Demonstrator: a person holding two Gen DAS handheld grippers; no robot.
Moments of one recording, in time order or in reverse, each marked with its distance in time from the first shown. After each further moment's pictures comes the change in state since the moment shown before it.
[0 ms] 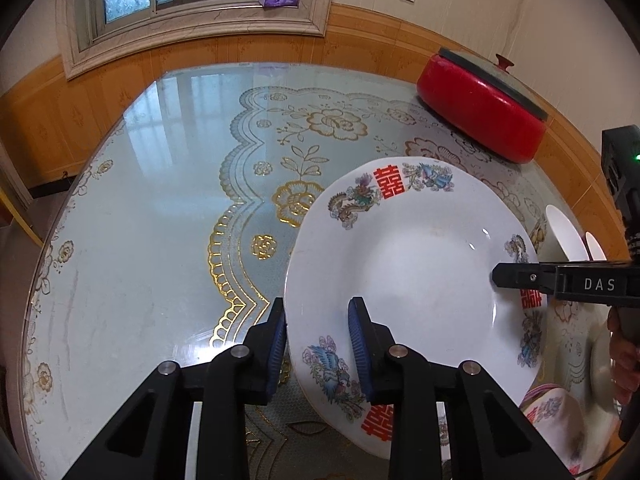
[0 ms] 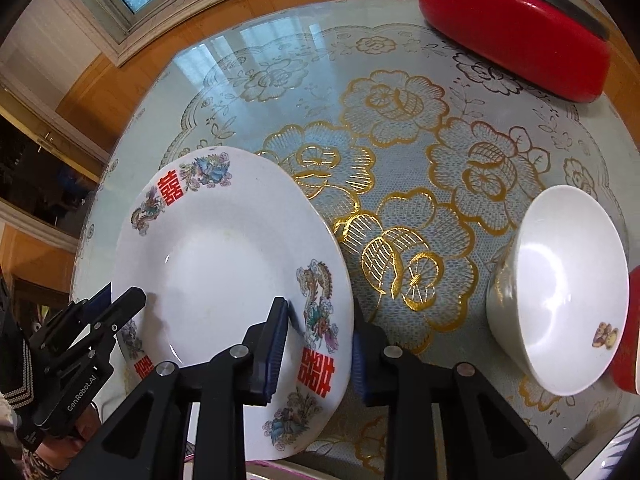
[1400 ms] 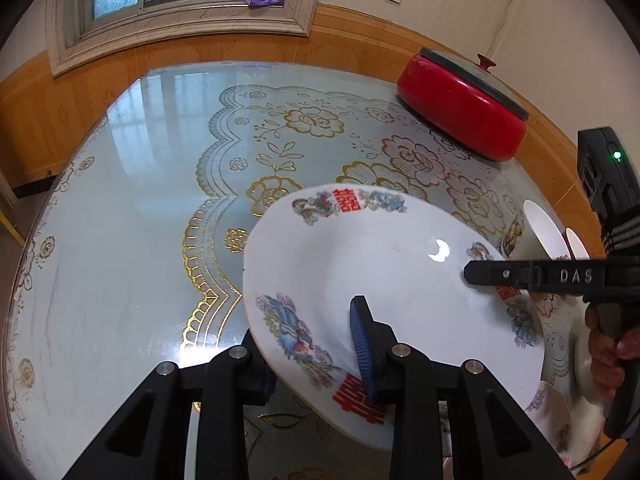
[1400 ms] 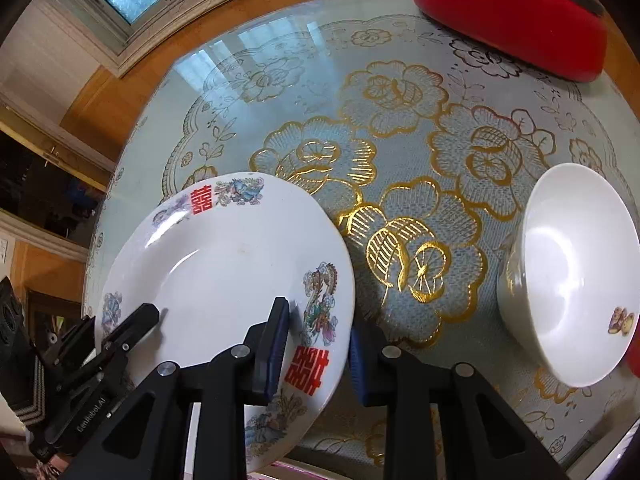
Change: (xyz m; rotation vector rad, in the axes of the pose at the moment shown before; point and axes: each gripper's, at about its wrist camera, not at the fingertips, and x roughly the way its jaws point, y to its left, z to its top) left arm -0.002 -0.006 -0.006 0.006 -0.007 -0.076; right arm 0.002 -0.009 -0.003 0.033 0.004 0.053
